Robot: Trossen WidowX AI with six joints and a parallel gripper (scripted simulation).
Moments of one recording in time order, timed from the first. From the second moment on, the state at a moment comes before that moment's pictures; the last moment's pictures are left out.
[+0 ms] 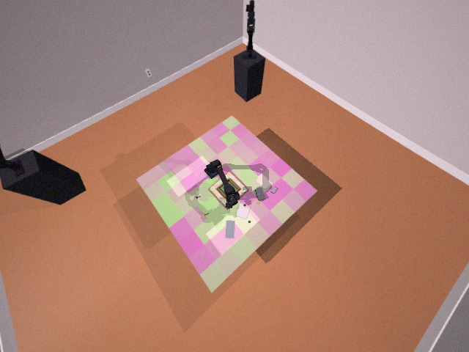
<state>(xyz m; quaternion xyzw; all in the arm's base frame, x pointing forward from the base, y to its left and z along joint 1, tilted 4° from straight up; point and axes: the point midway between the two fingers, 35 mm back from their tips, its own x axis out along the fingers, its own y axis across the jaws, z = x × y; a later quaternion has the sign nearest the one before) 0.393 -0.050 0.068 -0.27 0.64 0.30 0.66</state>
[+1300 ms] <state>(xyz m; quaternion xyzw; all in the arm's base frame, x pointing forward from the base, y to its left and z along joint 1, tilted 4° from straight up) 0.393 -0.049 0.061 -0.26 0.64 0.30 0.66</state>
